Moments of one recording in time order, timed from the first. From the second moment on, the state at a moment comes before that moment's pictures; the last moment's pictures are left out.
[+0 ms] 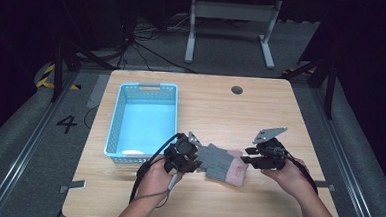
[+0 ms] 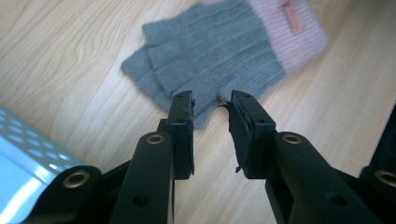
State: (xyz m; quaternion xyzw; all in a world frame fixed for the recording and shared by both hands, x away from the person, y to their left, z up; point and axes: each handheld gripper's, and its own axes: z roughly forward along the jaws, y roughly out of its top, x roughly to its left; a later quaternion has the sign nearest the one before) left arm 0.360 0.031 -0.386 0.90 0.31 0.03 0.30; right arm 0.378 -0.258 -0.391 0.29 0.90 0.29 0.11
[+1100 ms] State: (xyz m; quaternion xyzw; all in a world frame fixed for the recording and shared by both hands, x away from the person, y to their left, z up) left arm 0.377 0.008 -0.421 0.93 0.30 0.02 0.22; right arm 0.376 -0.274 -0.415 0.27 0.94 0.20 0.07
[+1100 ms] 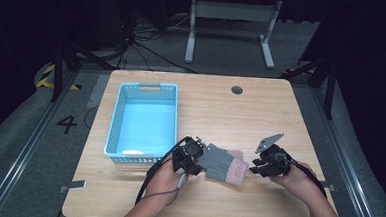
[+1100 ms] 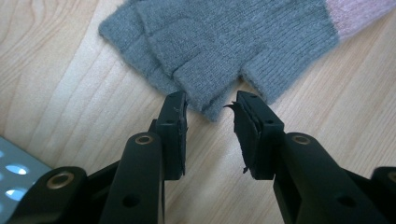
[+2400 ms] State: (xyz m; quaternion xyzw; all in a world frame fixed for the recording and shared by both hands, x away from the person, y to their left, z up) left arm 0.385 0.002 -0.435 0.93 0.32 -0.02 0.20; right arm 0.375 -0.270 -0.414 0.26 0.94 0.22 0.06
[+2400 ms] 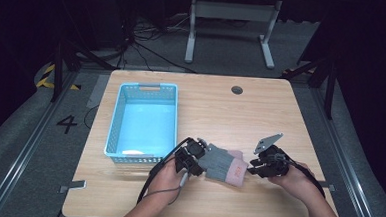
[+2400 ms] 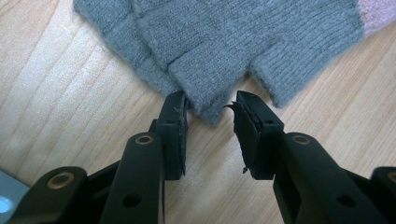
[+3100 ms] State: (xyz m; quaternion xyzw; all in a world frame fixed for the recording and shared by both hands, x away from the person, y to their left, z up) left arm 0.385 0.000 -0.434 0.92 0.32 -0.02 0.21; right arm 0.375 -0.258 -0.422 0.27 0.94 0.21 0.07
